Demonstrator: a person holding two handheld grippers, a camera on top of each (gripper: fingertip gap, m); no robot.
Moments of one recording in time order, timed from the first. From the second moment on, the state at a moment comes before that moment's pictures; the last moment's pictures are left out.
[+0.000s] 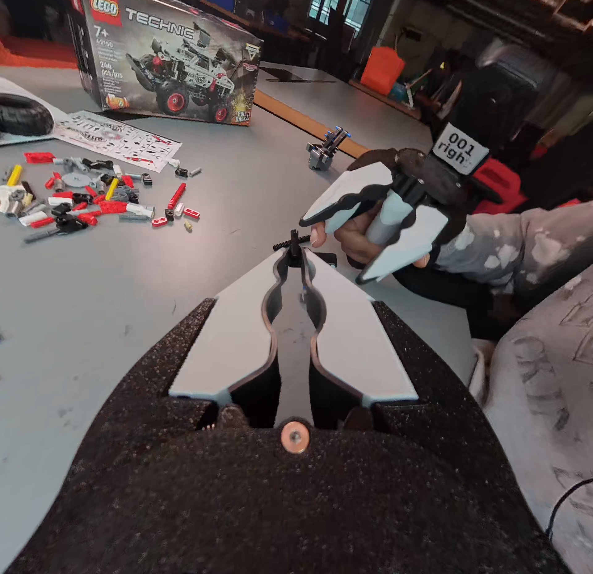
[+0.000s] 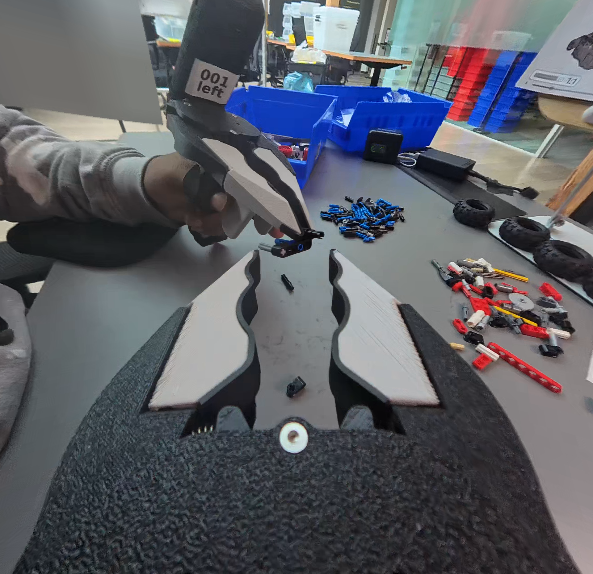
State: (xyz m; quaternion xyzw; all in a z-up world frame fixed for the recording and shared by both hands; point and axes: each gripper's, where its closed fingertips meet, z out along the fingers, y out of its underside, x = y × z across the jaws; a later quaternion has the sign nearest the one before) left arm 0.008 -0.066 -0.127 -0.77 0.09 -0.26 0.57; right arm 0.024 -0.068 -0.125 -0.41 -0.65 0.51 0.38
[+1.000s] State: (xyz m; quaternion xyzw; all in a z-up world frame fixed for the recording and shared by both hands) left arm 0.030 -0.071 -0.098 -0.59 -0.13 -0.65 0.46; right arm 0.009 -0.072 -0.107 -0.25 -0.67 0.30 0.63
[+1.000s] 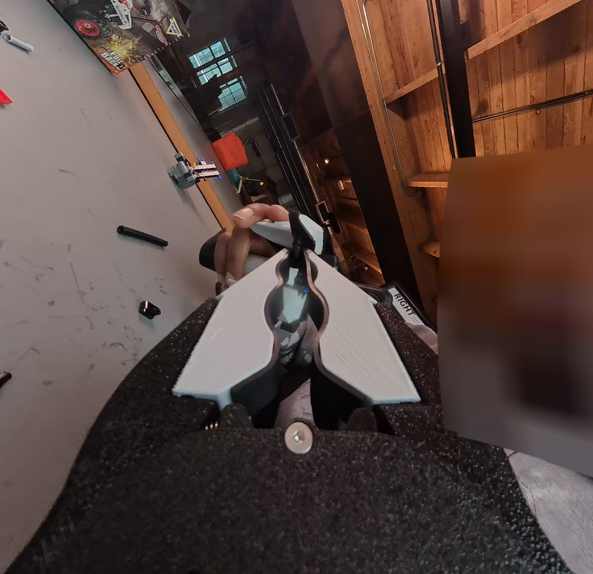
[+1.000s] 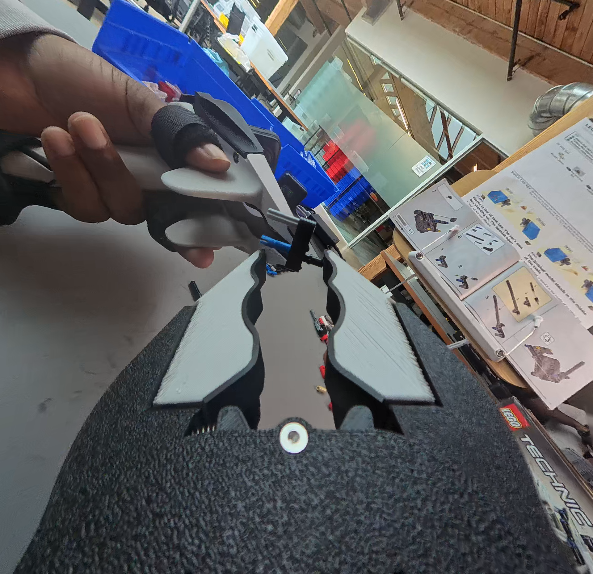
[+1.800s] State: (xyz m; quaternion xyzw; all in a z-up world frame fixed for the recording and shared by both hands) left arm 0.026 -0.070 -0.103 -0.57 -0.14 -0.67 0.44; right arm 0.011 -0.076 -0.110 -0.24 -0.68 0.26 0.64
